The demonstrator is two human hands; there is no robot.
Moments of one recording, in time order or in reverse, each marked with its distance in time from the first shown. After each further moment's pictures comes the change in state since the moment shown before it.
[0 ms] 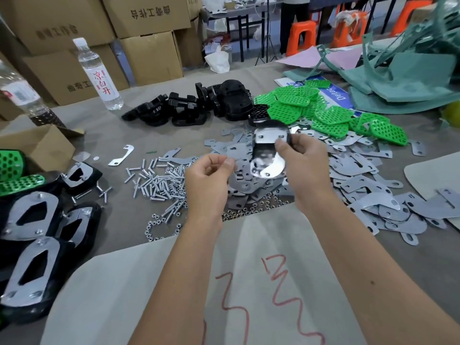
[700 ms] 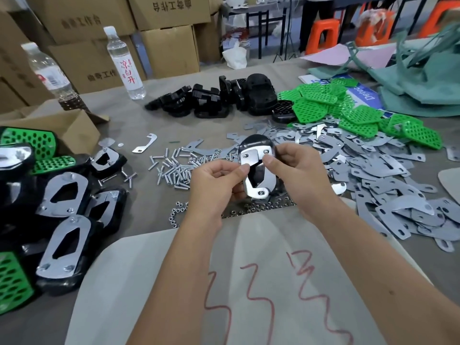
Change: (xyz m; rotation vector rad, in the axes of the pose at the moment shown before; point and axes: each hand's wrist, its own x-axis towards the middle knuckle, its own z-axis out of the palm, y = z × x) left_hand 0.003 -0.008 -0.043 -0.081 -0.117 -0.106; right_hand -0.030 0.003 0.025 -0.037 -0.358 -0.067
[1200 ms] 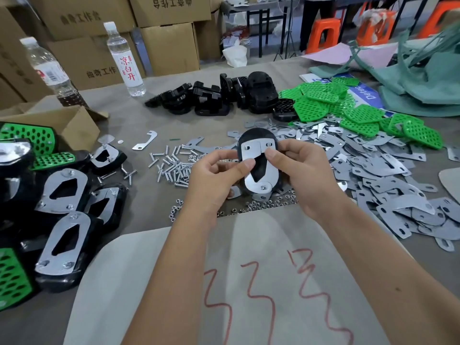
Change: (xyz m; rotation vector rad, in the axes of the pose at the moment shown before) left_hand 0.003 0.006 -0.010 0.091 -0.080 0.025; right_hand 0.001 0.002 -0.004 0.267 -0.077 0.051
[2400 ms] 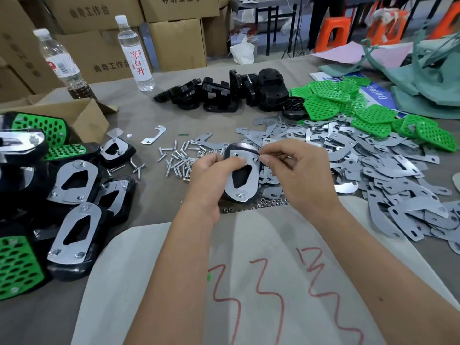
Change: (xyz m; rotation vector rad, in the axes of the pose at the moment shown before) left_hand 0.000 0.005 -0.010 -0.121 0.066 -0.126; right_hand -0.001 0.005 0.021 -0.495 0.059 -0.354
